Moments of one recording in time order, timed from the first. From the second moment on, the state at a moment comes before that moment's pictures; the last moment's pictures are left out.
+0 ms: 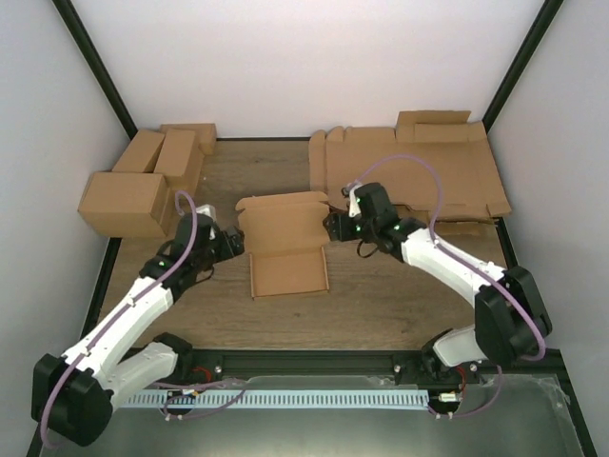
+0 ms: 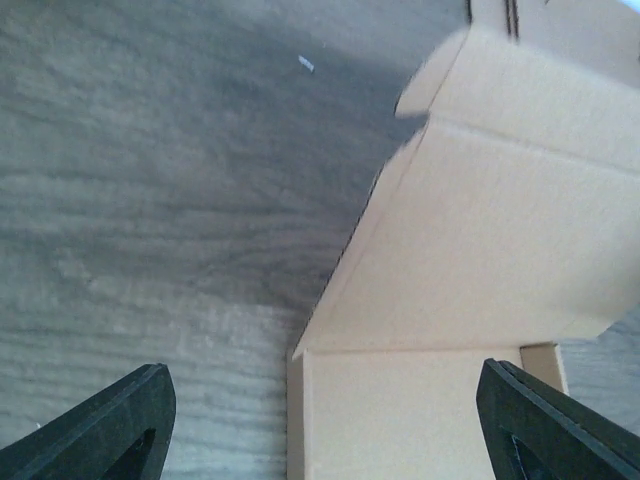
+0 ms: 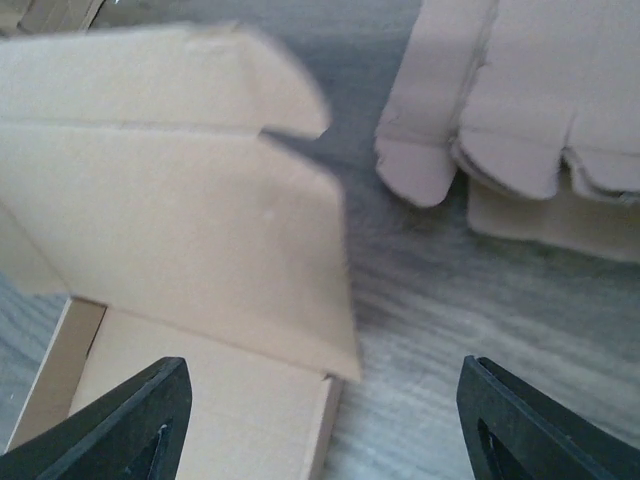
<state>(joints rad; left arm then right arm) -0.45 0.95 0.64 -0.42 -0.08 -0.66 0.60 1.39 0.91 -0.25 -0.08 0.36</state>
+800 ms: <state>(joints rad) -0.25 1.28 0.89 -0.43 0.27 -0.35 0.45 1.65 1.20 -0.37 -0.37 0.19</state>
